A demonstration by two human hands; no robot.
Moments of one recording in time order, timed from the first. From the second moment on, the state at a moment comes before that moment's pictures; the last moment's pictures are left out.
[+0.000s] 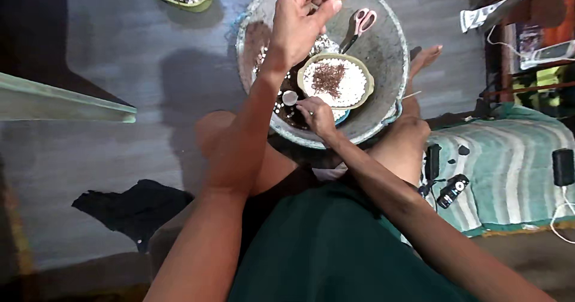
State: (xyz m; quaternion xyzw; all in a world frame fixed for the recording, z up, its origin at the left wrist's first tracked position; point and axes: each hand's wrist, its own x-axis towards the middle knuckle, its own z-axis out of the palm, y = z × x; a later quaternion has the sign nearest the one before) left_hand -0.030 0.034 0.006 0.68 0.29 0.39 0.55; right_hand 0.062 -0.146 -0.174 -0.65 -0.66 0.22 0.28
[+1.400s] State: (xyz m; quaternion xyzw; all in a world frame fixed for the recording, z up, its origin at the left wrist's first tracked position) left_hand -0.001 -0.006 0.010 0.67 0.26 0.44 0.53; right_hand 0.189 -0.135 -0.002 -0.54 -0.34 0.41 0.65
